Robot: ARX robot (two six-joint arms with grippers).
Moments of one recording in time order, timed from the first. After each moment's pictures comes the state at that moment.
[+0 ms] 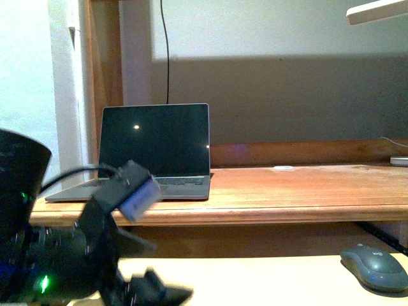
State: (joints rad) left arm -0.24 1.66 0.96 0.38 0.51 0.38; right arm 0.00 0.00 0.02 0.00 0.00 0.00
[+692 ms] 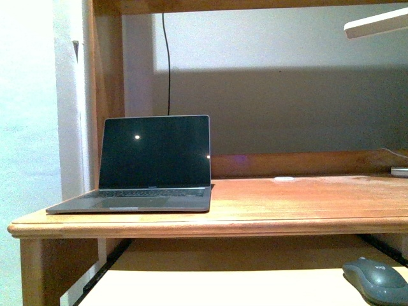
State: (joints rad) left arm -0.31 0.40 0.24 0.05 -0.31 -0.01; right arm 0.00 0.00 0.02 0.00 0.00 0.00
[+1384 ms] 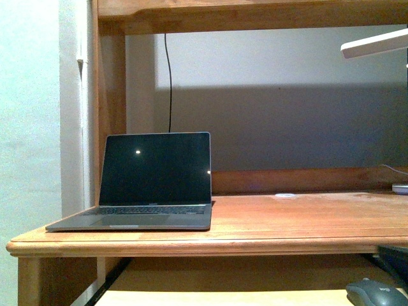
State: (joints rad) left arm -0.01 0.05 0.06 -0.01 0.00 -0.01; right arm 0.55 0.98 0.41 0.58 0.30 -0.01
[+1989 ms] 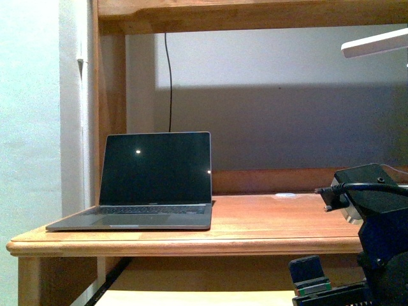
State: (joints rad) left arm -0.01 0.01 0.01 0.00 0.00 -0.01; right arm 0.48 1.56 0.80 0.54 0.45 -0.11
